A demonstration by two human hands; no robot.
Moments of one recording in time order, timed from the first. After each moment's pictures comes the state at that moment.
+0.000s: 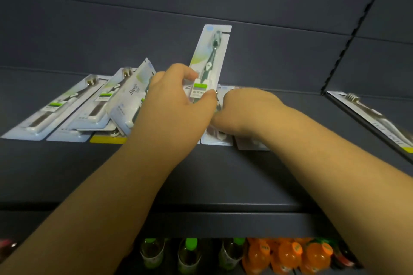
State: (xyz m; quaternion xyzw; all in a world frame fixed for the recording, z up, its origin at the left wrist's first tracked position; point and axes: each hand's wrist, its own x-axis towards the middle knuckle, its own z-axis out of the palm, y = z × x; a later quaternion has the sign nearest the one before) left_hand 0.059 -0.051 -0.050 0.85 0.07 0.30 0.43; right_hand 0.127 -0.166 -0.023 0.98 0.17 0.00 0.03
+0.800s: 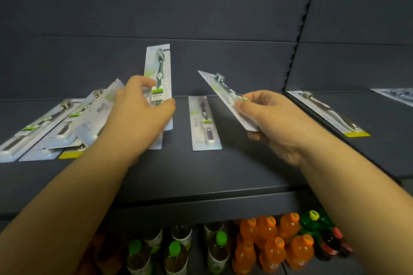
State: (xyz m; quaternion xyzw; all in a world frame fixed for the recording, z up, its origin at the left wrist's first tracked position) left_hand 0.058 -0.071 -0.037 0.83 0.09 0.29 0.47; right_hand 0.096 -0.288 -0.032 0.76 0.11 -0.02 -0.64
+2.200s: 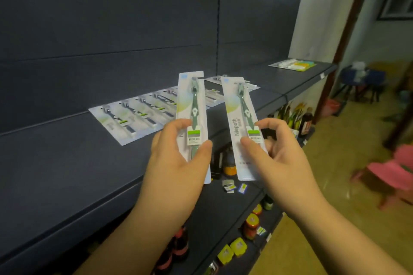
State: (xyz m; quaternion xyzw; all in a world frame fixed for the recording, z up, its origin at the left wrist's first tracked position) left_hand 0.106 -0.786 -0.061 0.77 -0.22 0.05 0.60; right_hand 0.043 -0.951 -0.080 0.74 -0.07 0.32 -0.58
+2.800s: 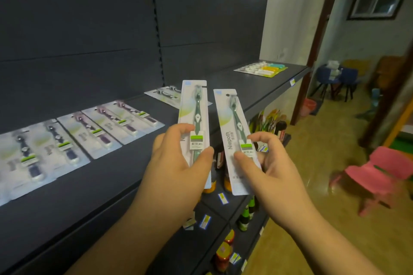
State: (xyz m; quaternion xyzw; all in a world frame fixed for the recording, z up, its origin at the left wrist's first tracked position) left_hand 0.182 -1.021 -0.061 0.79 -0.25 0.00 0.56; right_hand 0.104 -1.176 -0.099 0.74 -0.10 0.30 -0.59
